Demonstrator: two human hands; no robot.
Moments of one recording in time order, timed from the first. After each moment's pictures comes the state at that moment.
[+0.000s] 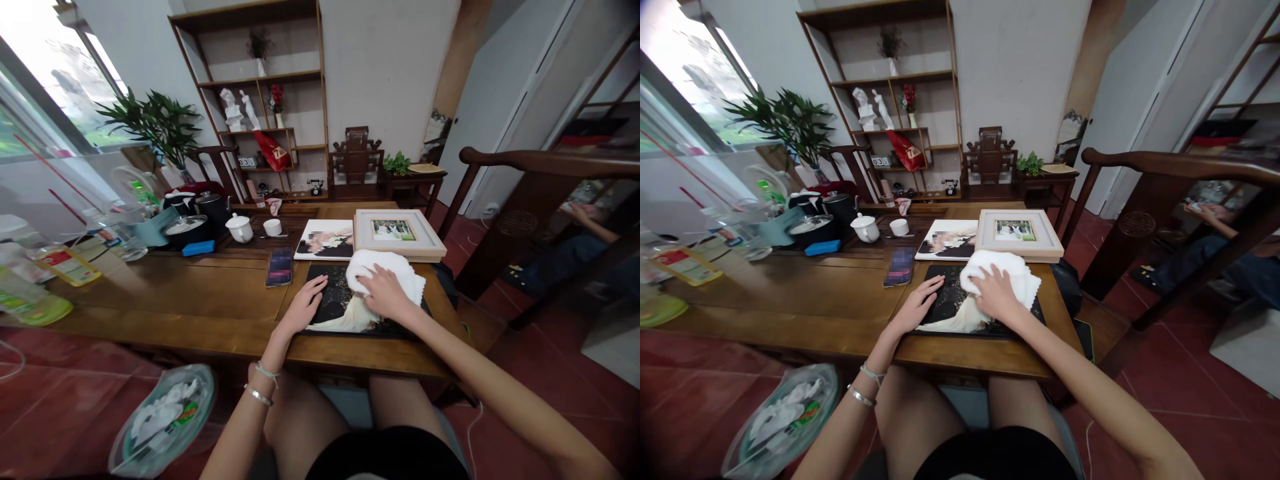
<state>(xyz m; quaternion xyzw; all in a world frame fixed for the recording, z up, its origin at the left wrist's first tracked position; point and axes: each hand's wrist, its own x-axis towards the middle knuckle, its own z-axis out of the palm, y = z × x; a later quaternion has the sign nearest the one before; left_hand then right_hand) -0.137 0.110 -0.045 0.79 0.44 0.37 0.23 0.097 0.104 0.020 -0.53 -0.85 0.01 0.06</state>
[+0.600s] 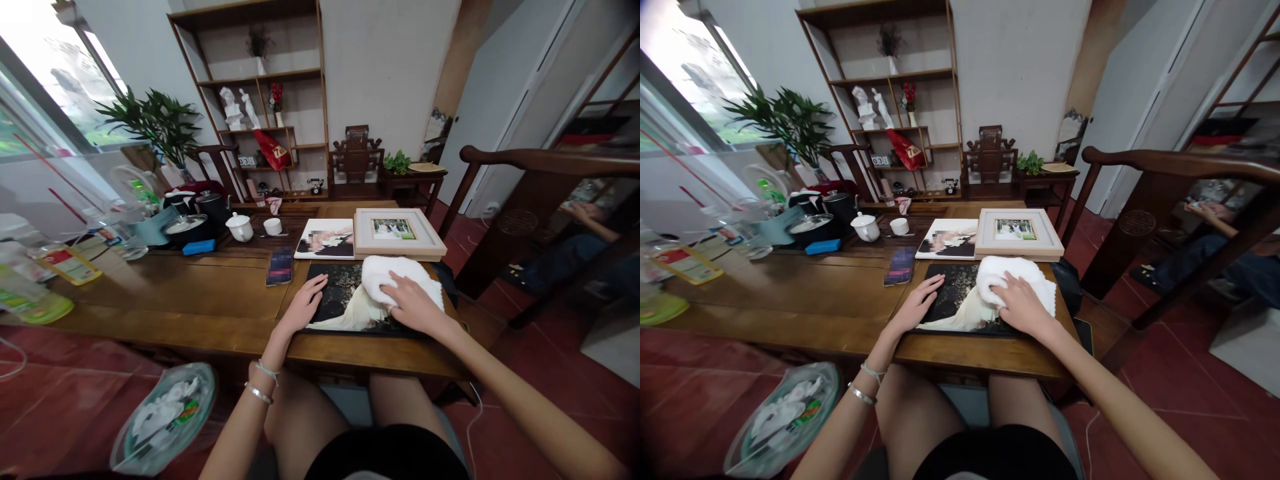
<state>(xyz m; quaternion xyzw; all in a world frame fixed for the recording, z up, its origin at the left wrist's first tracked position) -0.137 0.111 -0.048 0.79 0.43 0.38 0.23 0.146 0.081 0.017 -0.50 -0.86 0.01 0.07</state>
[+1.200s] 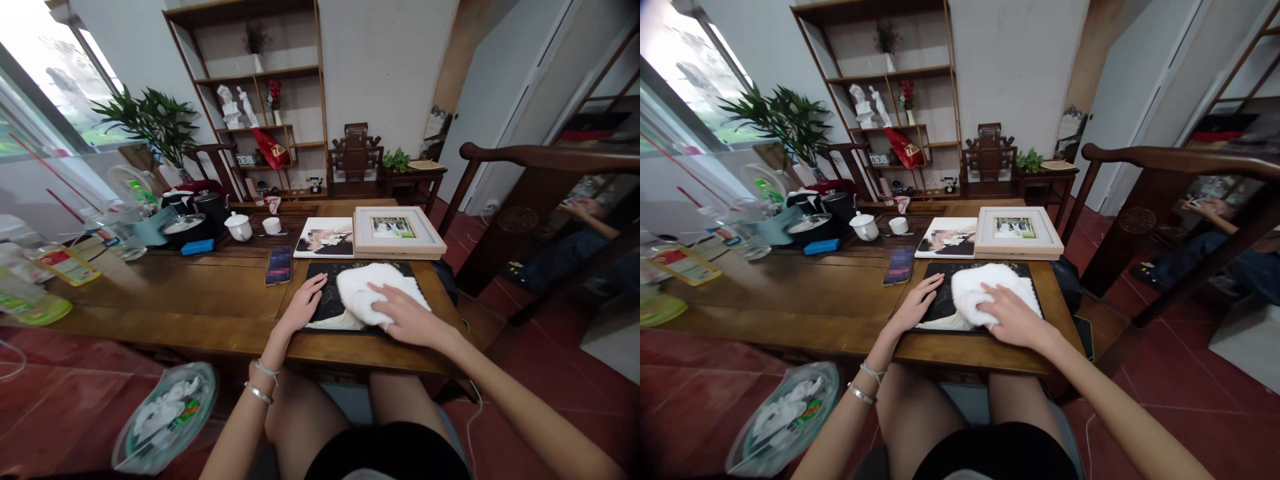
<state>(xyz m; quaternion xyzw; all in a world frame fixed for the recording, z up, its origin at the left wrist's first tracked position) -0.137 0.110 -0.044 0.78 0.44 0.37 0.23 0.141 0.062 0.018 -0.38 -0.92 0.08 0.09</state>
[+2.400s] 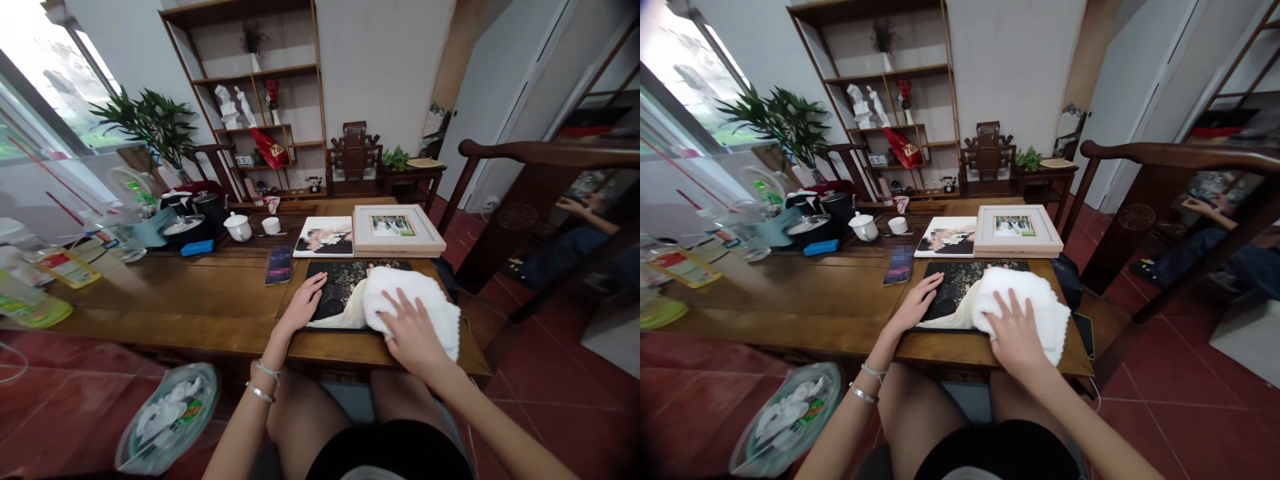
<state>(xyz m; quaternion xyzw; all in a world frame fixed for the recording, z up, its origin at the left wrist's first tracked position) -0.138 0.109 -0.044 0.79 0.44 0.36 0.22 0.119 0.018 0.005 -0.57 -0.82 0.01 0.06</state>
